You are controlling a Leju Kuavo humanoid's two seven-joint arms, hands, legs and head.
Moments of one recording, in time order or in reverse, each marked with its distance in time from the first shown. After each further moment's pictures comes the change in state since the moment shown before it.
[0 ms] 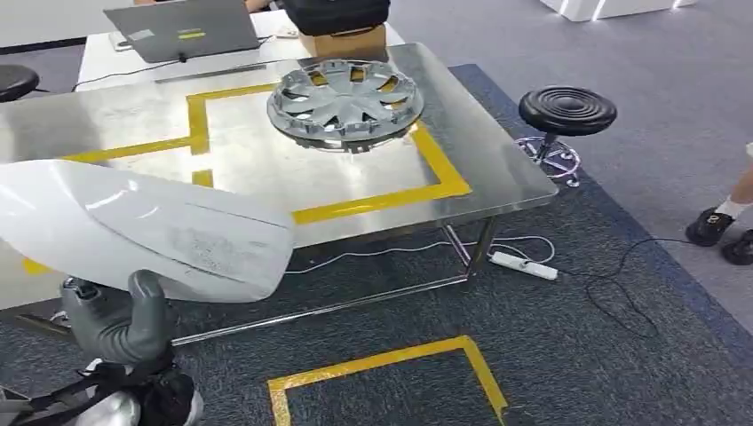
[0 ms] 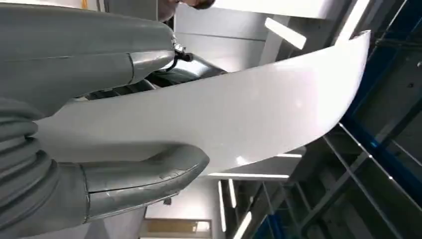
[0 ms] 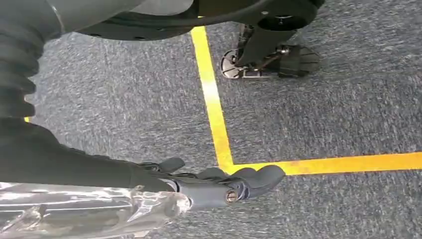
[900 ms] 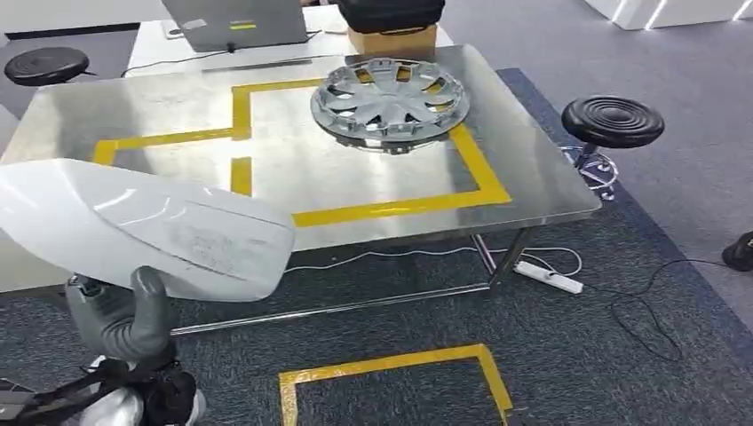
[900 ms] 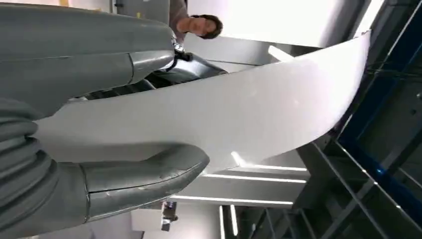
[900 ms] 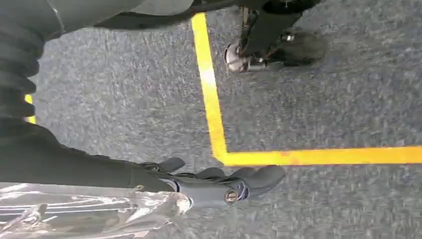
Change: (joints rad) left arm 0.004 -0.004 0.012 0.013 0.006 0.029 0.000; right arm -0.003 0.001 -0.001 0.000 -0.003 -0.078 0.018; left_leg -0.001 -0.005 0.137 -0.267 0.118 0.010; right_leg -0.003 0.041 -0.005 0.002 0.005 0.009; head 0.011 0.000
